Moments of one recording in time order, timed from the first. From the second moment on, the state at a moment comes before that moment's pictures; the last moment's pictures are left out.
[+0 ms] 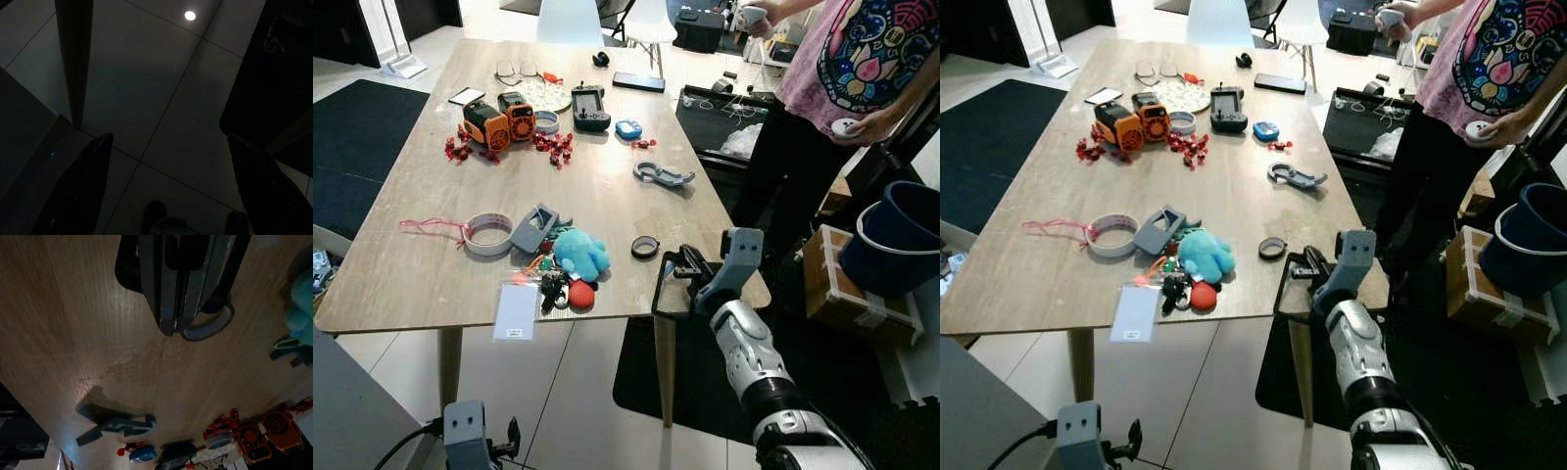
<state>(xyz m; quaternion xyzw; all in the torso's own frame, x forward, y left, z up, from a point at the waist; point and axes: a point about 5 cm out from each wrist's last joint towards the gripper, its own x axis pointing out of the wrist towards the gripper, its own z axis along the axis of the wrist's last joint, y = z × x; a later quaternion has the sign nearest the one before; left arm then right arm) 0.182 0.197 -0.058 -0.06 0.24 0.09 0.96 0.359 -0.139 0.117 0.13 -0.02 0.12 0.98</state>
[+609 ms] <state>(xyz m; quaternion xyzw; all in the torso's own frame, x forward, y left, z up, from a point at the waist) 0.181 0.197 -0.059 -0.06 0.24 0.09 0.96 0.372 -0.151 0.128 0.12 -0.02 0.07 0.99</state>
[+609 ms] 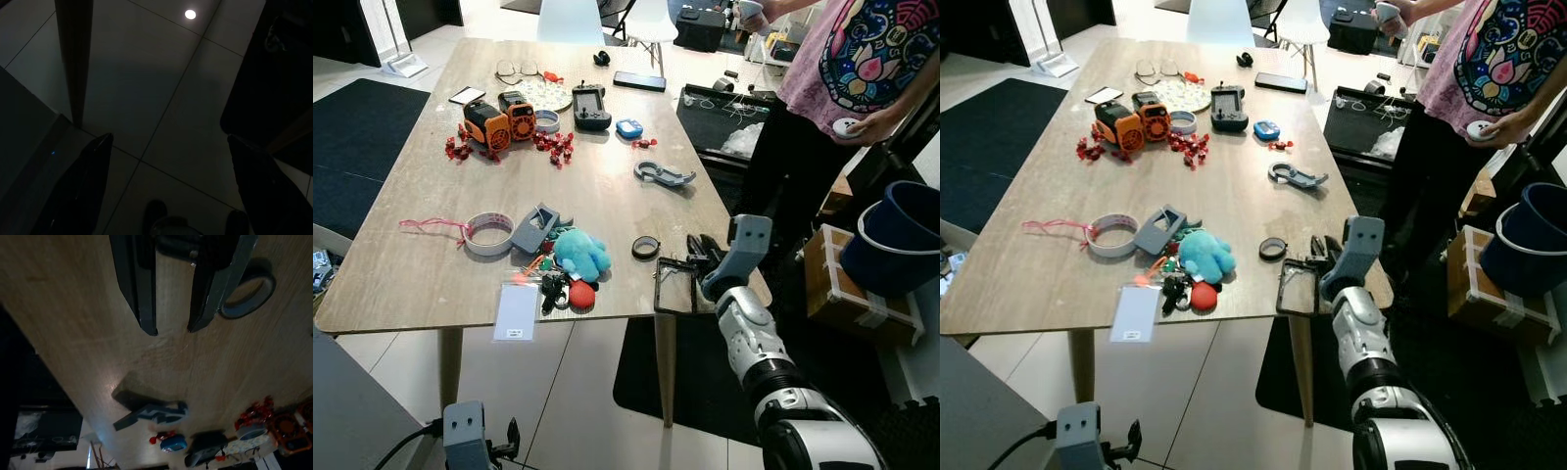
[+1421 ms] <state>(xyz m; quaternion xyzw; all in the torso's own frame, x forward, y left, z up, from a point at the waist) 0.178 0.198 -0.059 -0.06 0.25 0.09 0.96 0.369 -0.134 0.120 0.10 -0.01 0.11 0.99</state>
